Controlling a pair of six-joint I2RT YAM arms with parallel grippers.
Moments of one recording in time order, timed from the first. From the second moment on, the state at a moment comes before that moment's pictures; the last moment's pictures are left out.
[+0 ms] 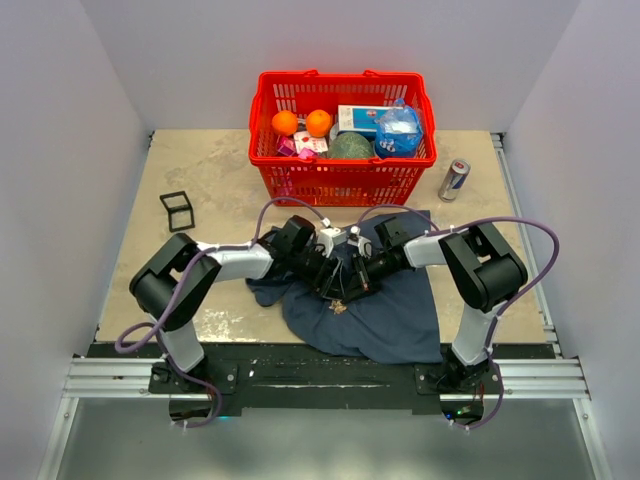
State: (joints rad) left arm -0.70 1.78 0.88 0.05 0.66 -0.26; right arm 0.45 1.86 0.80 -0.15 -0.90 0.31
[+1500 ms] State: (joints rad) left arm -0.52 1.61 0.73 0.44 1.16 -0.34; right arm 0.42 1.39 0.90 -0.15 -0.88 0.23
